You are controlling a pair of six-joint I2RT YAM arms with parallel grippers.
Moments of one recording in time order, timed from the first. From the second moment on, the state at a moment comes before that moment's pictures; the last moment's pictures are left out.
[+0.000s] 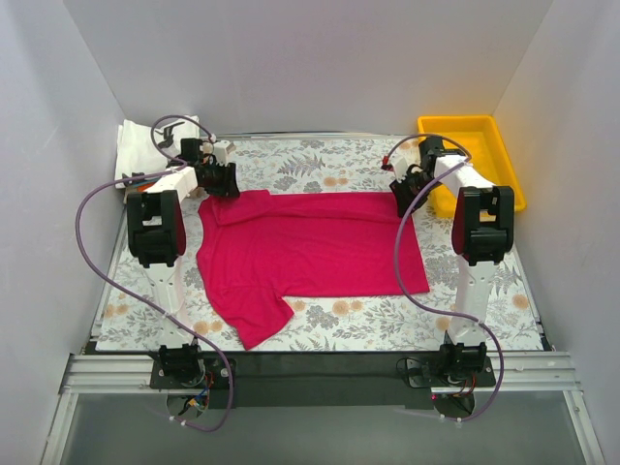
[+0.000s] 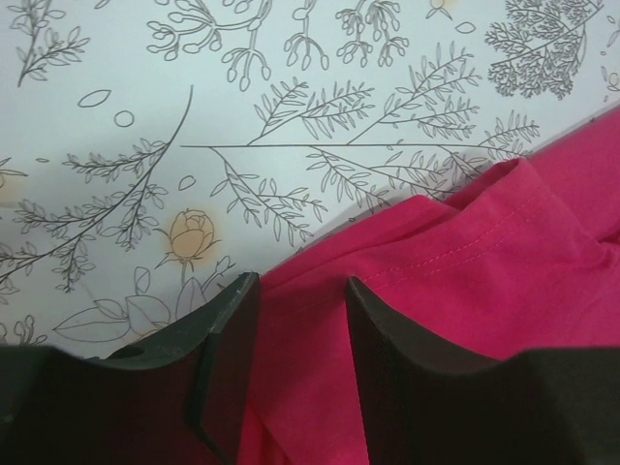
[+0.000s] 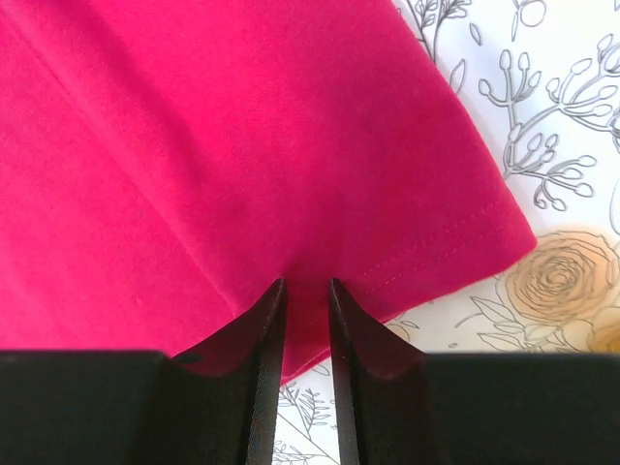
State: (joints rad) left arm 0.03 2.24 1.67 -0.38 0.50 0.23; right arm 0.07 2.20 1.73 -0.87 -0.45 -0.74
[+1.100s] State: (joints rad) left arm 0.06 2.22 1.66 -0.38 0.39 0.21; right arm 0.07 2.20 1.74 -0.87 -0.43 -0.74
